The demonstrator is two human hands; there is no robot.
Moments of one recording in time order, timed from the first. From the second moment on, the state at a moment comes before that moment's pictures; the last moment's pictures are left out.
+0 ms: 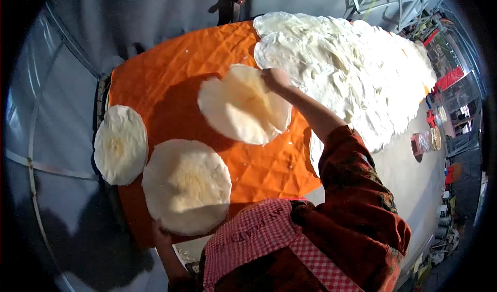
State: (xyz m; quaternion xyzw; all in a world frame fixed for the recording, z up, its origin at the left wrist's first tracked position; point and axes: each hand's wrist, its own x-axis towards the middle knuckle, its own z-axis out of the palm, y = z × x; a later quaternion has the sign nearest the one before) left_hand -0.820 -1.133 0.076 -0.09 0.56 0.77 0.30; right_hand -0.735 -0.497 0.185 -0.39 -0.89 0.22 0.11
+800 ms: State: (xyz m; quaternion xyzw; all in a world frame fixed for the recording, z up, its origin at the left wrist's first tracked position) left_hand -0.754 -1.072 0.096 -0.31 0.54 0.76 0.17; right_hand -0.788 -0.689 0.076 0.01 -0.71 0.68 -0.16
